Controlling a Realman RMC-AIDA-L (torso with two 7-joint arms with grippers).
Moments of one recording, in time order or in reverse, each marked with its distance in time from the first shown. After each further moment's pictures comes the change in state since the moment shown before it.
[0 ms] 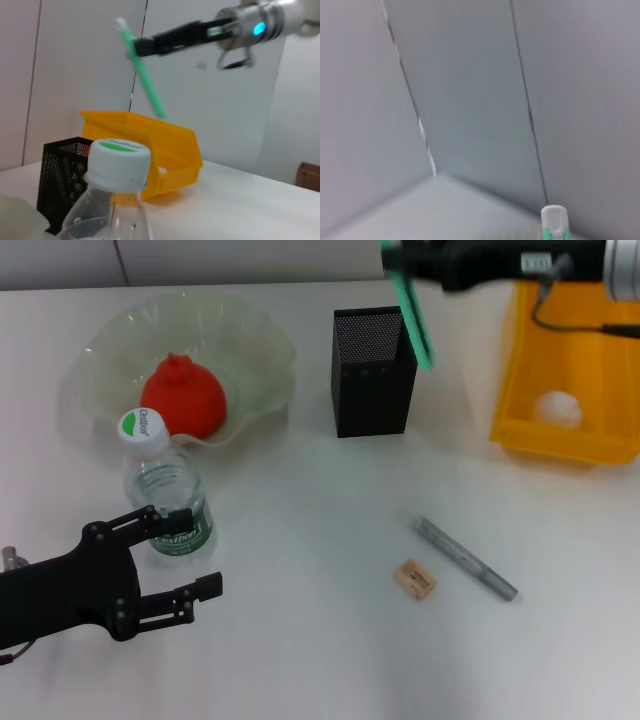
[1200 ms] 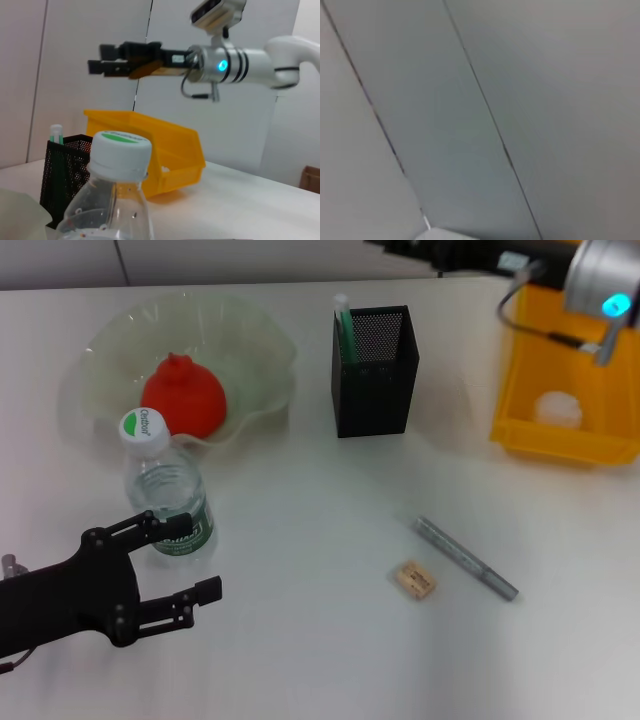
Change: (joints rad) left arm 0.013 -0.005 -0.009 -0.012 0.000 -0.001 0.011; right arm 0.139 -0.053 0.056 0.540 0.391 0.096 -0.392
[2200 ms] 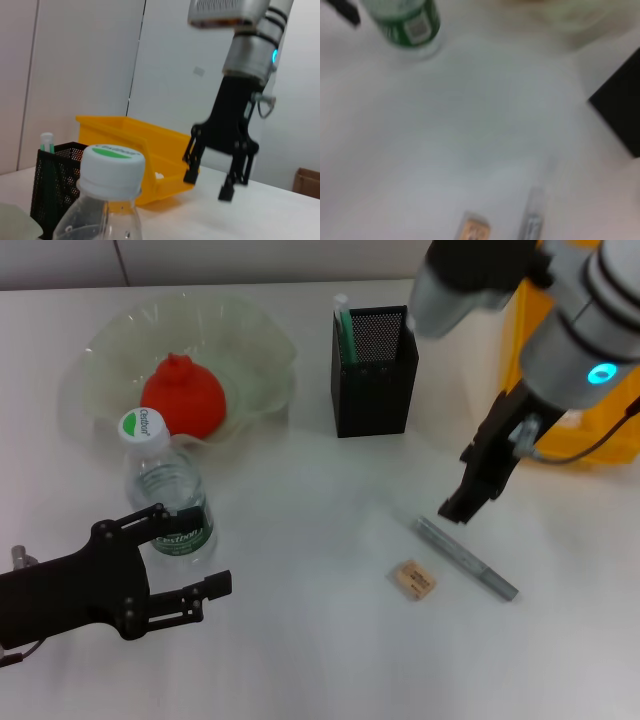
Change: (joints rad) left arm -0.021 -0.005 0.003 0.001 0.000 0.007 -0.004; right arm 0.238 0.054 -0.319 -0.499 -1.168 -0.723 0.746
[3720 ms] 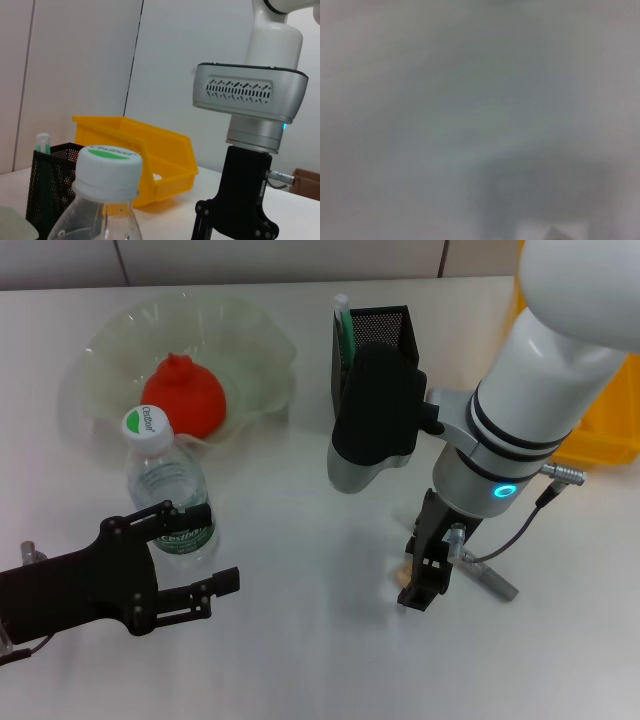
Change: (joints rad) left arm -0.014 -0.004 0.005 -0.008 0.000 -0.009 -0.003; right arm 0.010 0.006 -0.358 0.223 0.154 0.270 -0.018
